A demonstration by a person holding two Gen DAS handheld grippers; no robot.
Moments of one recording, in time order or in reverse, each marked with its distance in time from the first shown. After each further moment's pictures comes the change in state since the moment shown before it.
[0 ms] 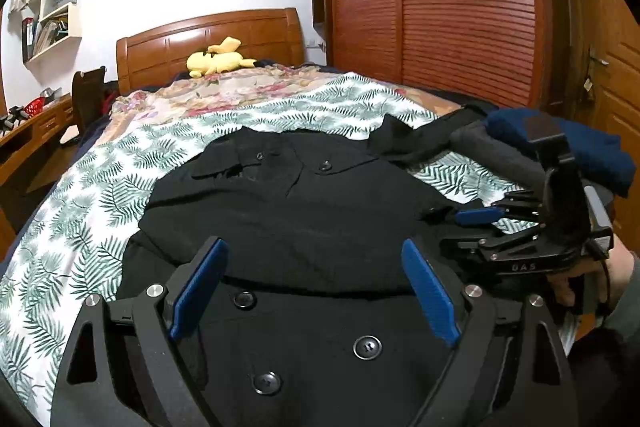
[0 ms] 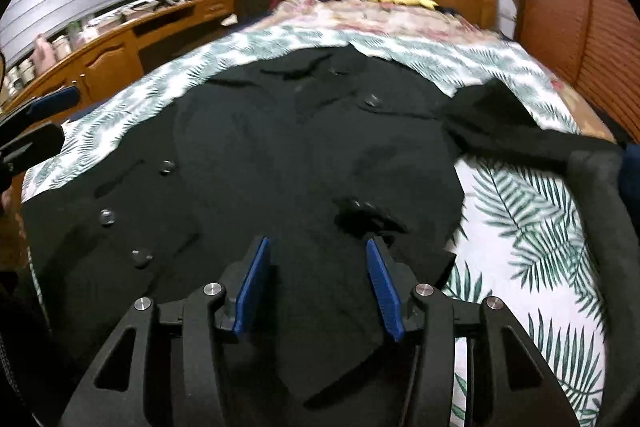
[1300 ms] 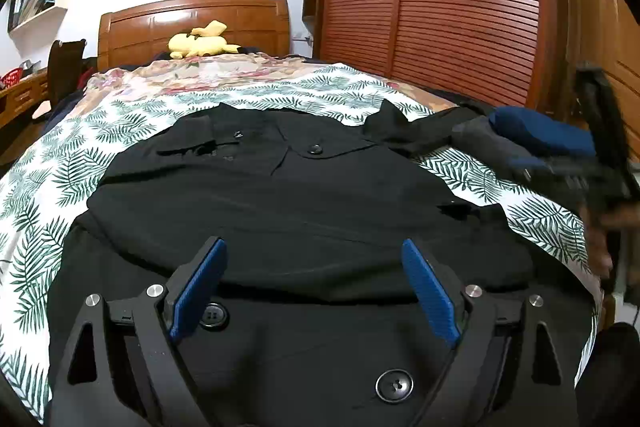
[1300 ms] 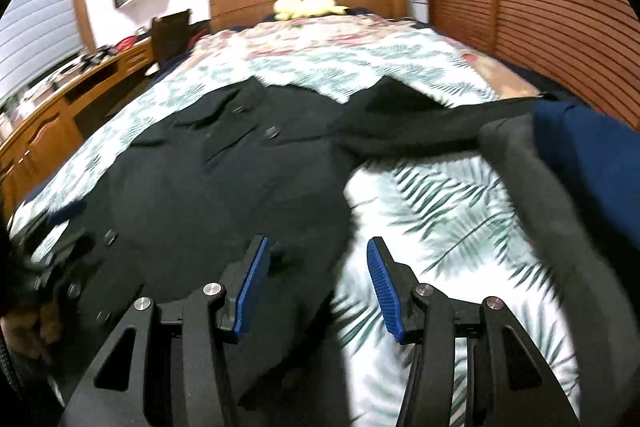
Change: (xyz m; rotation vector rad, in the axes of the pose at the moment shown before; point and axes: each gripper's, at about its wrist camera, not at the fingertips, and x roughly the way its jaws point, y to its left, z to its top) left arm 0.059 0.016 -0.021 -0.054 -0.005 -0.111; right arm -0.037 -0.053 0.018 0.244 -0.089 -0.188
